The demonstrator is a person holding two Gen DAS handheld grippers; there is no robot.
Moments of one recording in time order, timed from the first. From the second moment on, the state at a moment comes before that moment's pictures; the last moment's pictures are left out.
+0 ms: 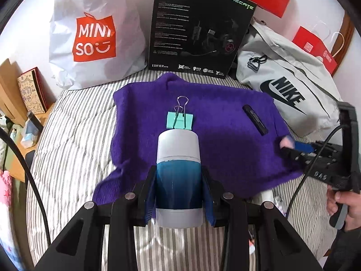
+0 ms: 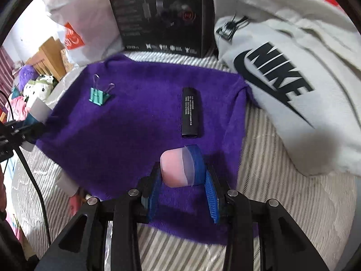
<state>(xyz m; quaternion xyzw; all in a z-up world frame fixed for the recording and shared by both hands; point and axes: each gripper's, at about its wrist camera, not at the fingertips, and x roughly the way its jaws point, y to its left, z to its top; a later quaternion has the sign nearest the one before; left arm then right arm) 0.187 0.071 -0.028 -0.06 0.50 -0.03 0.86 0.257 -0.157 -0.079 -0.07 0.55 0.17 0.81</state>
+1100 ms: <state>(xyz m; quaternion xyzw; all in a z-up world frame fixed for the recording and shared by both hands) 0.259 0.074 -0.094 -0.03 0.54 0.02 0.84 0.214 -0.183 -0.054 -0.03 0.54 0.16 0.83</state>
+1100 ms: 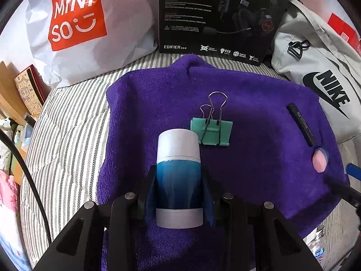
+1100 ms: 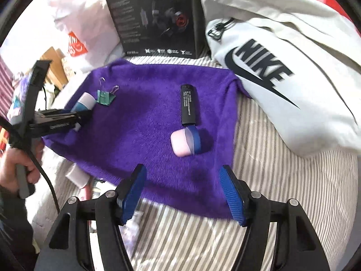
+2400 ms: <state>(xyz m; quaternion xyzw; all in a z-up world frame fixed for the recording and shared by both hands) 0.142 0.026 -0.082 -0.10 0.54 -0.06 0.84 0.108 -0.221 -0.034 0.00 0.55 0.14 0.82</state>
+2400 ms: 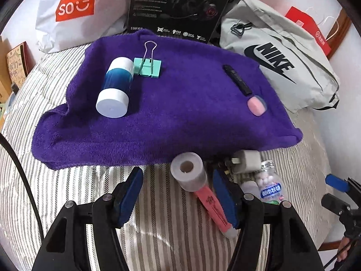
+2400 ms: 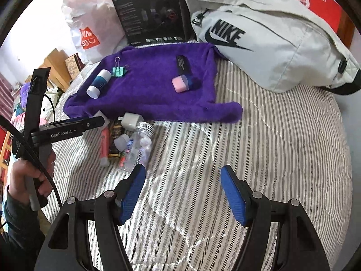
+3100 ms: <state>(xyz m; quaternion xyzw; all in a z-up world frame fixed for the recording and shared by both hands) 0.137 0.034 -0.081 -0.09 0.52 -0.06 0.85 0.122 -0.168 -0.064 0.00 0.57 0.18 0.80</state>
